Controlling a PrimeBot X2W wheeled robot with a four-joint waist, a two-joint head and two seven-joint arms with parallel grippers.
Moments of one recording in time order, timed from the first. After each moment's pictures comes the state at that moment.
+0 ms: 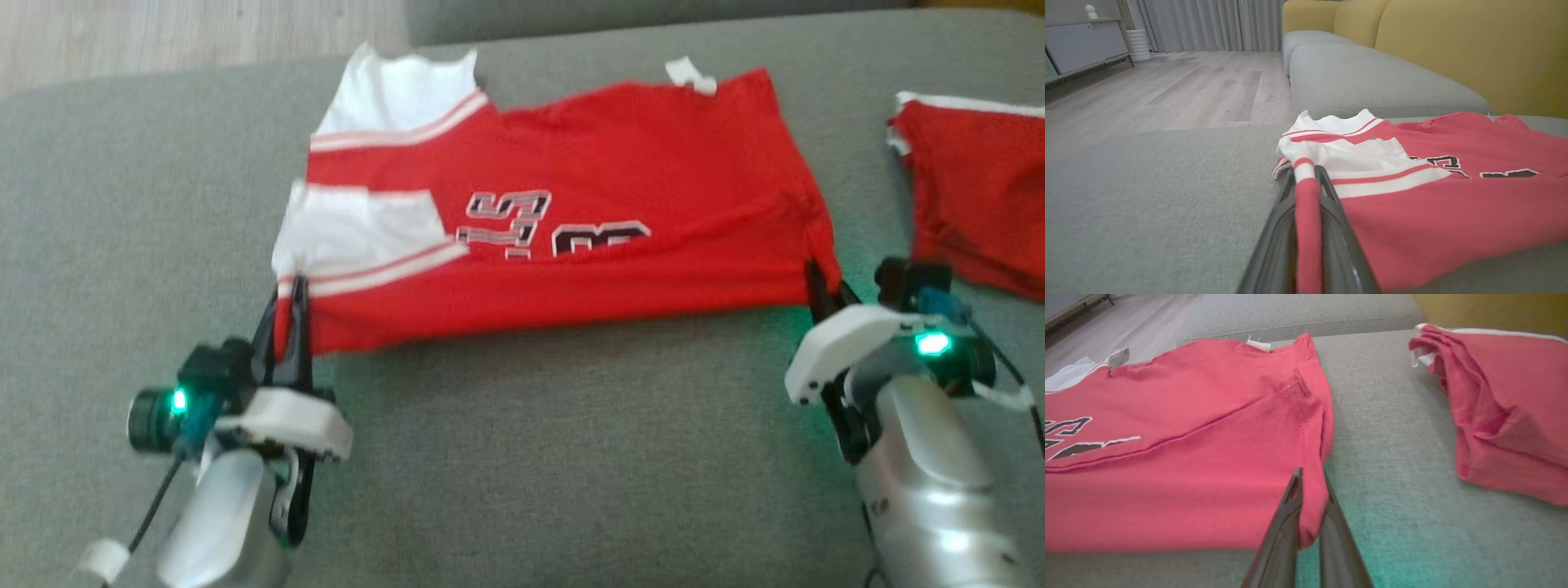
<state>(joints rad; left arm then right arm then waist) -0.36 0.15 -0.26 0.57 -0.29 0.02 -0.24 -0.52 -0.06 -0.08 0.88 0.03 0.12 -0.06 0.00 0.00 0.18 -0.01</state>
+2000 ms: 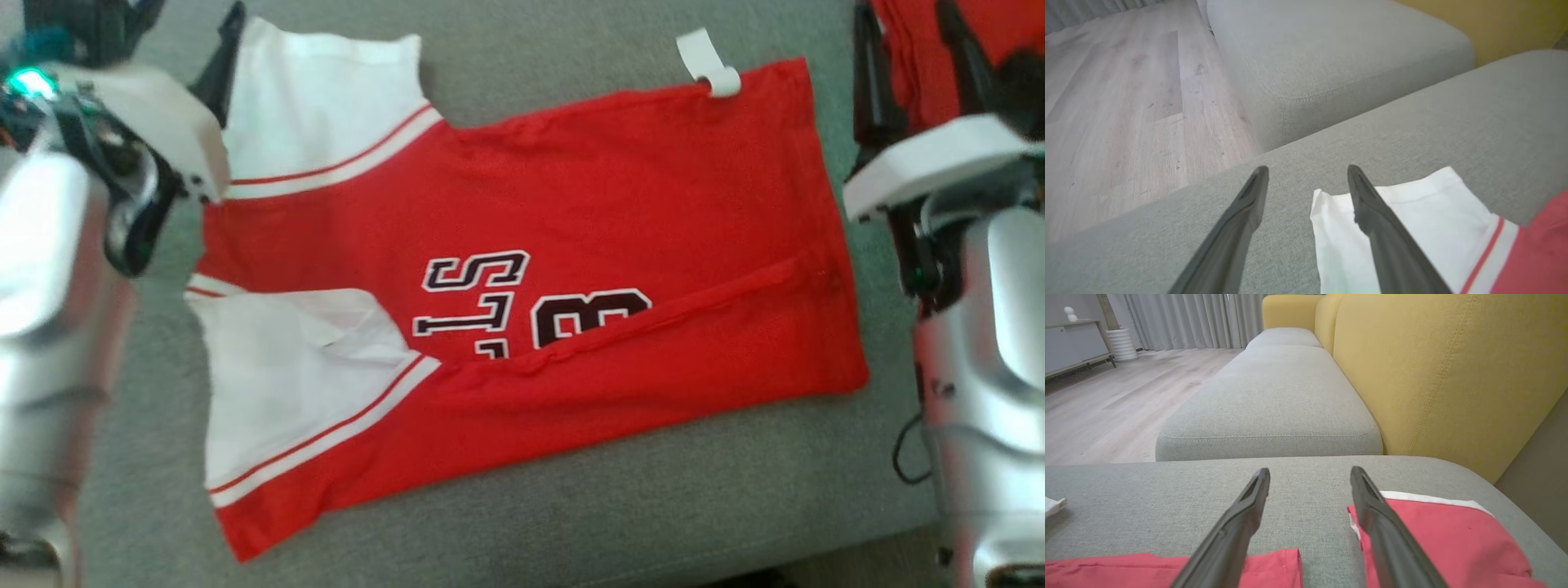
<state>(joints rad) -0.90 0.39 -0.40 0.56 -0.41 -0.13 0.25 -0.63 -0.12 -0.01 0.37 0.12 0.12 0.02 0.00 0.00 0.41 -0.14</state>
